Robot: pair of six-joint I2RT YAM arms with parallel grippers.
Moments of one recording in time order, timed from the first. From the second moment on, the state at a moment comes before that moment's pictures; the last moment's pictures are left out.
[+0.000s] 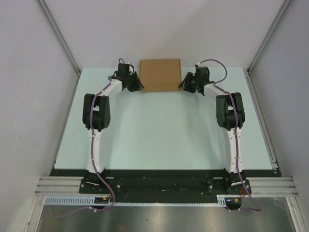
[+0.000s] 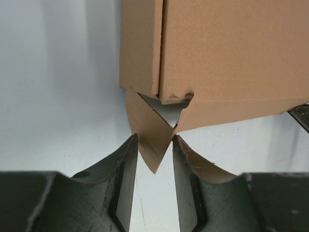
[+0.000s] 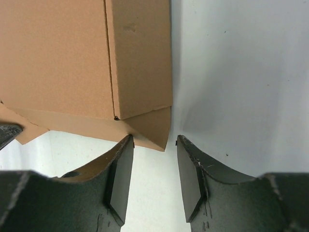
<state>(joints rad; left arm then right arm) -0.18 2.35 1.90 -0.34 0.24 -0.53 0.19 2.39 1.81 -0.06 -0.30 0.59</state>
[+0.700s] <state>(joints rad) -0.14 2.29 1.81 -0.28 0.26 -0.52 0.18 2.36 1.80 -0.06 -0.30 0.62</state>
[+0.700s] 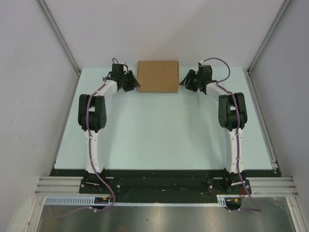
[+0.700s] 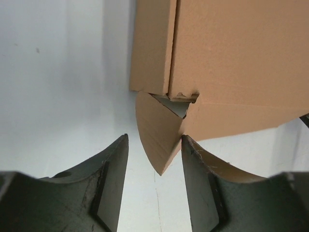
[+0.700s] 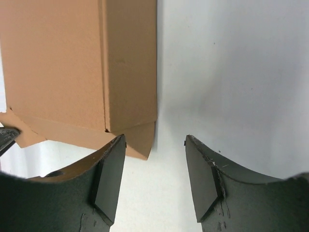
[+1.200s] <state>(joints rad) -0.11 2.11 1.52 -0.05 0.22 -0.53 0.19 2.30 1.78 -0.04 -0.31 0.61</state>
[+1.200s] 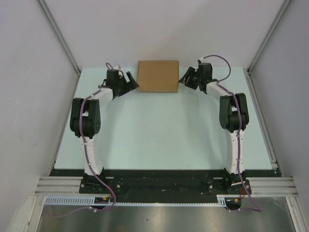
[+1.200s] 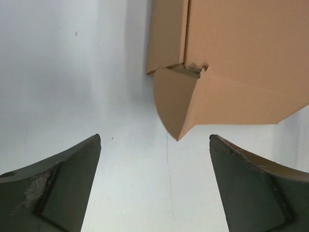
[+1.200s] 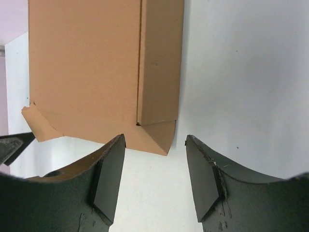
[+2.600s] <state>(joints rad) -0.17 2.21 1.57 0.14 0.30 -0.49 0.23 2.38 1.91 -0.08 -0.21 0.51</state>
